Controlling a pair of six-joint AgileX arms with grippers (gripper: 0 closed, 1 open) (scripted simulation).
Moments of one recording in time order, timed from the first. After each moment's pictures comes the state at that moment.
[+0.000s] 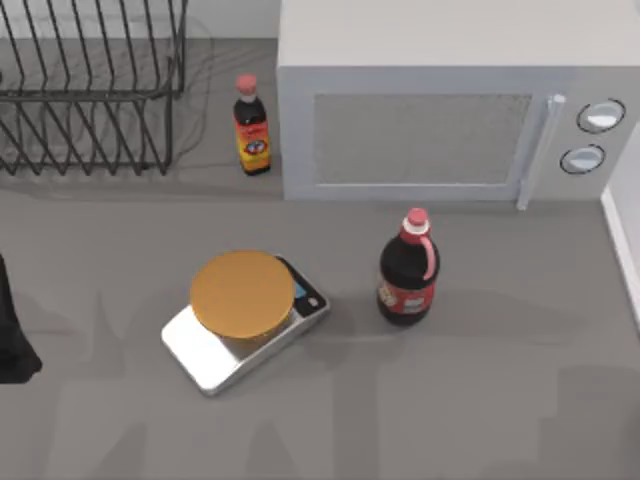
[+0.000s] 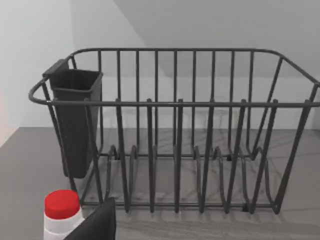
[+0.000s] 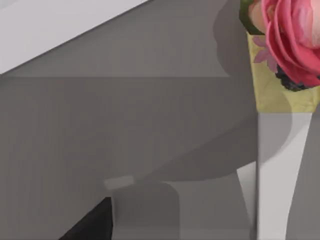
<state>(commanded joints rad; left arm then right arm) 0.00 0.00 0.00 0.00 0.00 0.00 -0.23 1.59 0.60 -0.58 0.00 0.22</state>
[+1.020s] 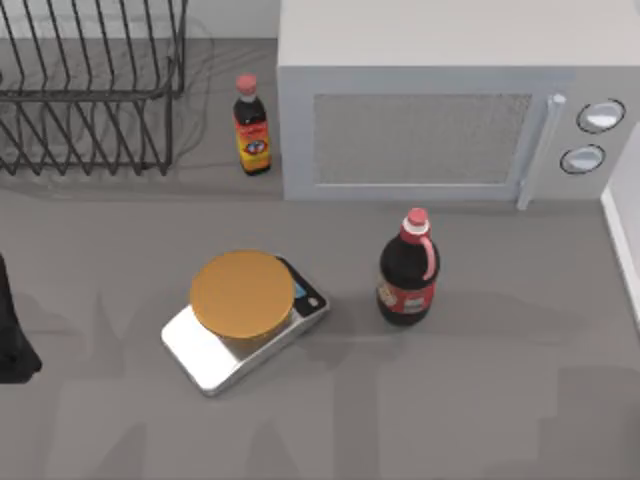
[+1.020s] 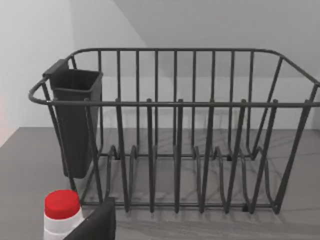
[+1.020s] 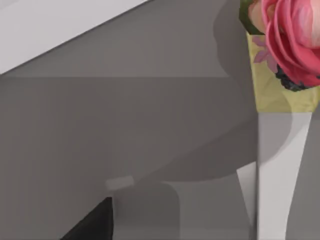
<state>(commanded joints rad) 0.00 0.00 0.00 0.00 0.00 0.00 -0.23 1.52 0.64 -0.66 0.01 0.22</state>
